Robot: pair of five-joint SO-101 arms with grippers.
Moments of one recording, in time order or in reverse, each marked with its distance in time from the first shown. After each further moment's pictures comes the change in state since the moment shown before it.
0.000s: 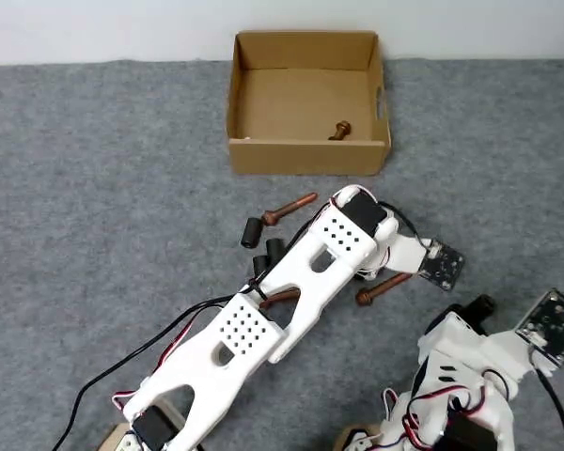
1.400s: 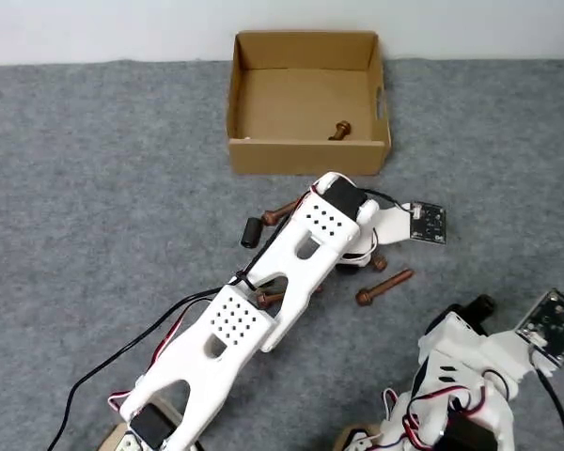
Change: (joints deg) left arm -4.6 -0.7 0.5 -1.6 18.6; right arm 0.0 0.0 0.0 0.0 0.0
